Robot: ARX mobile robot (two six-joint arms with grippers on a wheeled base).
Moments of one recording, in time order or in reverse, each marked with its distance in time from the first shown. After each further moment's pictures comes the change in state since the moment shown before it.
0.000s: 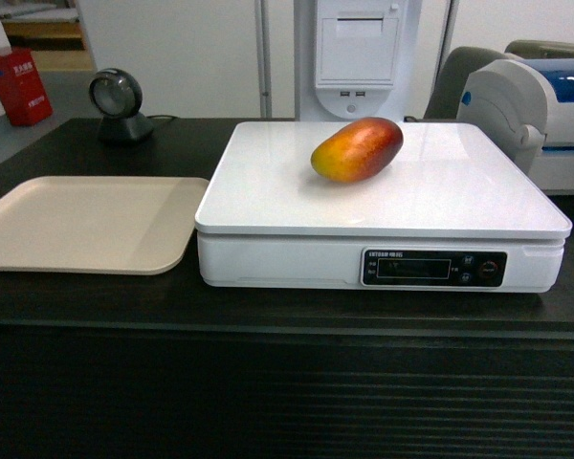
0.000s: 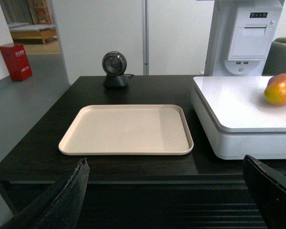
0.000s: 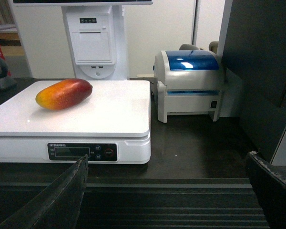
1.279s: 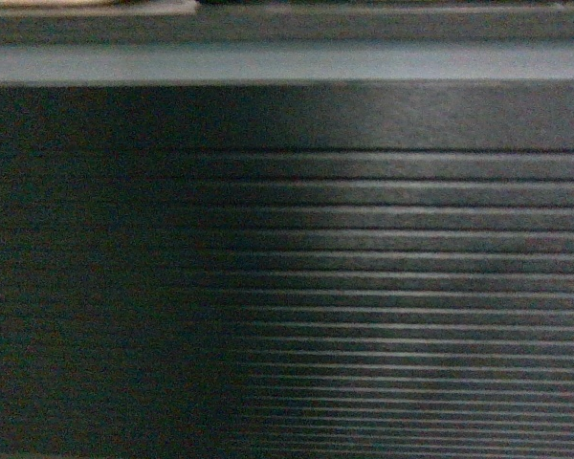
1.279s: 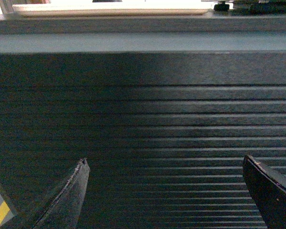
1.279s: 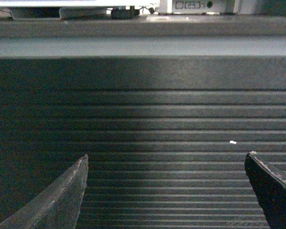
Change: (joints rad) left arm 0.000 0.000 0.000 0.000 0.000 0.000; right arm 0.000 0.000 0.000 0.001 0.000 0.000
